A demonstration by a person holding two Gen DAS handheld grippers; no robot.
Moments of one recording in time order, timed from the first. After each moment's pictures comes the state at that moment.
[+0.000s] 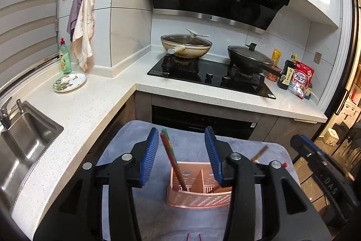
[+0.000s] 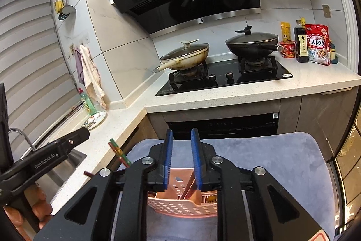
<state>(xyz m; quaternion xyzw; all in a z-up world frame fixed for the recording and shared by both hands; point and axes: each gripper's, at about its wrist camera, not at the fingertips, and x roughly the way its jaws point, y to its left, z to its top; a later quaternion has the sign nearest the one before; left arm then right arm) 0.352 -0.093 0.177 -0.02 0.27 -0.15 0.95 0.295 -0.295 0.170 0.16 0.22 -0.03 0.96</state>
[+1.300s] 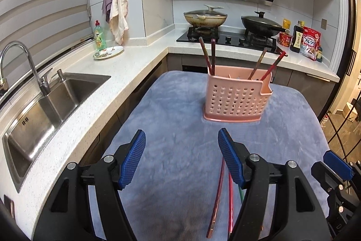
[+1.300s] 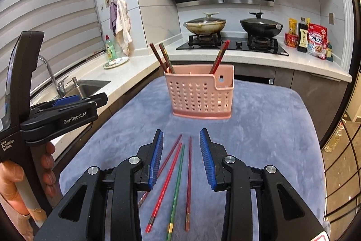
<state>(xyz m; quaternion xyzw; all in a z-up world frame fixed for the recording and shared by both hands) 0.172 -0.020 0.098 0.04 0.31 -0.08 0.95 0.081 -0.192 0.100 0.07 0.29 0.01 0.95</state>
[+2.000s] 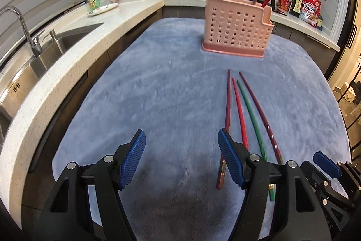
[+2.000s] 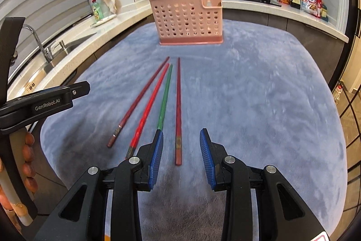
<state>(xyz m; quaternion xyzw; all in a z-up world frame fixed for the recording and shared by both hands) 0.131 -0.008 -0.007 0.05 0.41 -0.09 0.91 0.041 -0.187 -0.019 0.09 0.40 -0.02 0.91</state>
